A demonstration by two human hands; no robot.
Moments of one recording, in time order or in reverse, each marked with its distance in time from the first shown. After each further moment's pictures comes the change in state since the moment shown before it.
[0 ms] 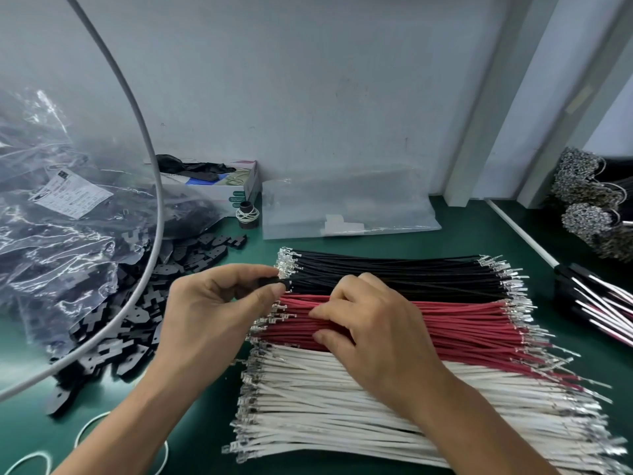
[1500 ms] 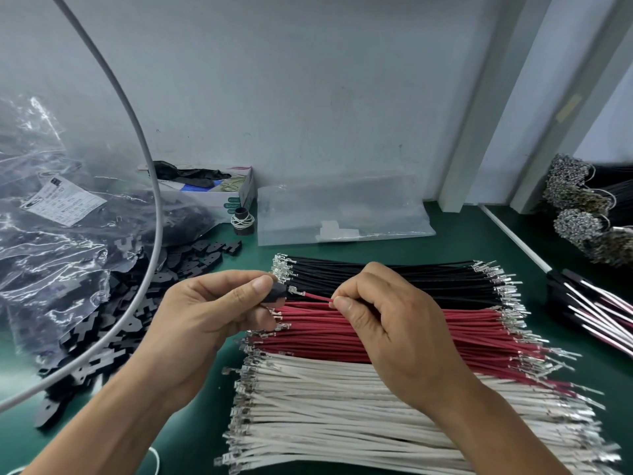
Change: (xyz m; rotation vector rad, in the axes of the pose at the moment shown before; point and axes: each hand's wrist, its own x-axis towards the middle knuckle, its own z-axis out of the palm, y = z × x) left_hand 0.005 0.012 -0.011 -0.353 -0.179 -0.305; right_hand 0.001 0.006 -0.022 0.258 0.144 0.119
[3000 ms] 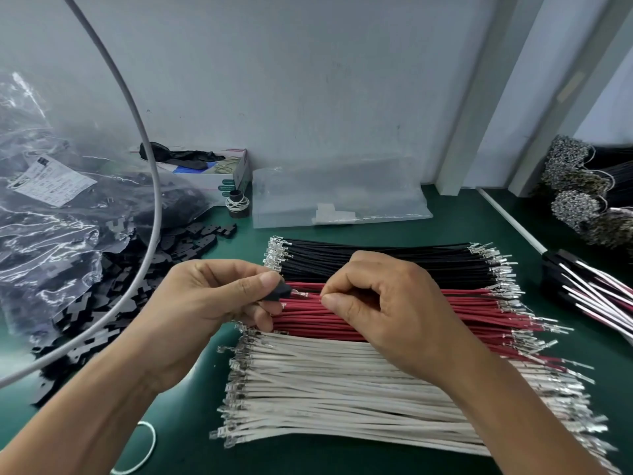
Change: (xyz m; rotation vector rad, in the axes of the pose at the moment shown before) left_hand -0.004 0.008 0.002 0.152 -0.123 -0.082; right_hand 0.002 0.000 -0.015 0.110 -0.207 0.029
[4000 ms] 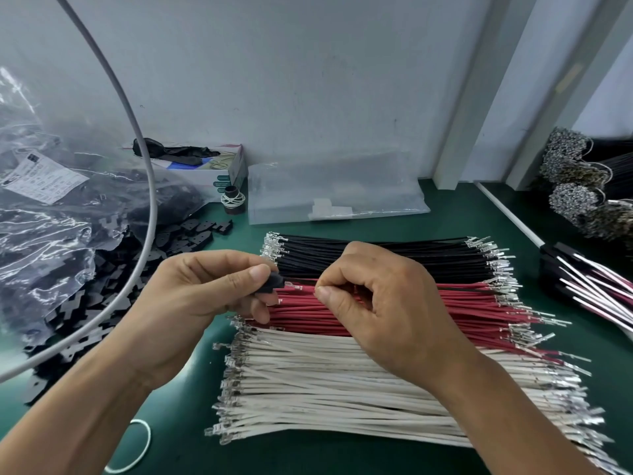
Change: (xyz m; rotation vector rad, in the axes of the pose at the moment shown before) left_hand 0.001 -0.004 -0.002 -0.026 -0.015 0.101; right_hand -0.001 -0.008 0.006 -0.050 0.115 -0.060
